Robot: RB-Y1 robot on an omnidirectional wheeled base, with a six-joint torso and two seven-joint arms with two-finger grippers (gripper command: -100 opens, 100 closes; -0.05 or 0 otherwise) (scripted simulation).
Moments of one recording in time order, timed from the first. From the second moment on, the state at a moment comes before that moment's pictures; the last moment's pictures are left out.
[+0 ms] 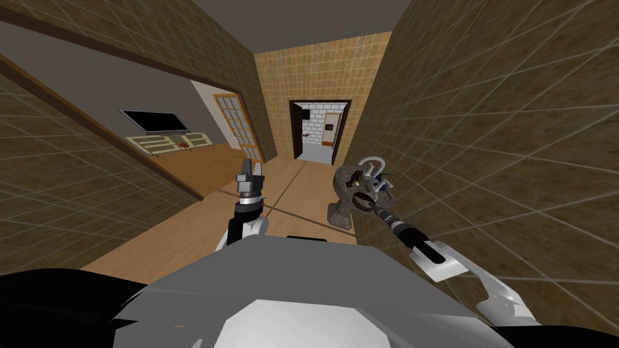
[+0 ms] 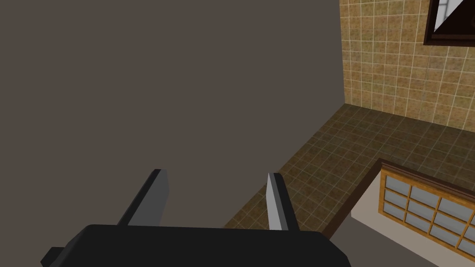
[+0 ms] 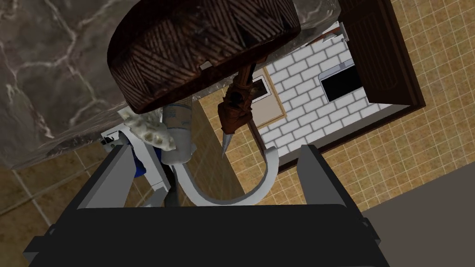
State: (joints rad) left arm 0.45 0.04 -0.07 -2.27 0.07 -0.61 -0.17; right arm 0.58 -0.97 -0.03 -1.82 0.03 0.04 0.10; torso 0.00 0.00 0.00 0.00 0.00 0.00
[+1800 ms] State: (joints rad) left arm 0.45 0.04 -0.07 -2.27 0.07 -0.61 -0.17; right arm 0.63 -1.37 0.07 -1.67 0.08 0.29 0.02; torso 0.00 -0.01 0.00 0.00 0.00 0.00
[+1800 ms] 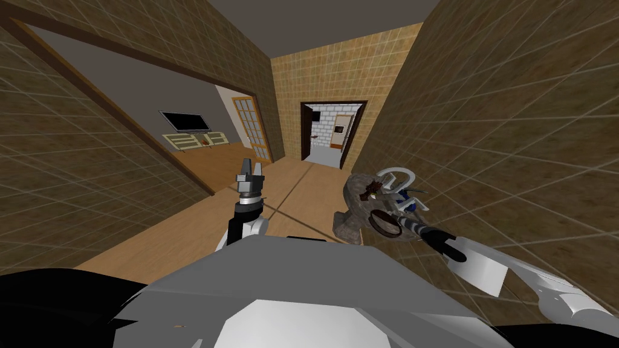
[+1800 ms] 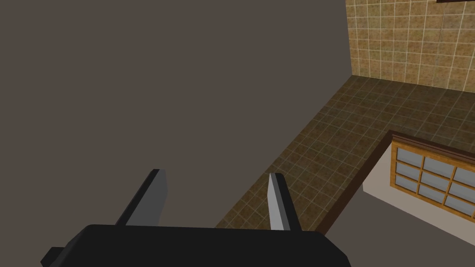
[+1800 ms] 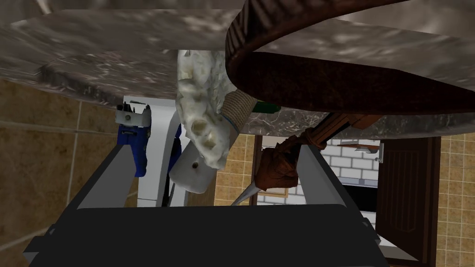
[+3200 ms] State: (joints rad) left arm 0.45 0.04 -0.07 -2.27 0.07 -0.61 -0.17; right arm 0.62 -1.37 0.07 -1.66 0.09 0.29 0.03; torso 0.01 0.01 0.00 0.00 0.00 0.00
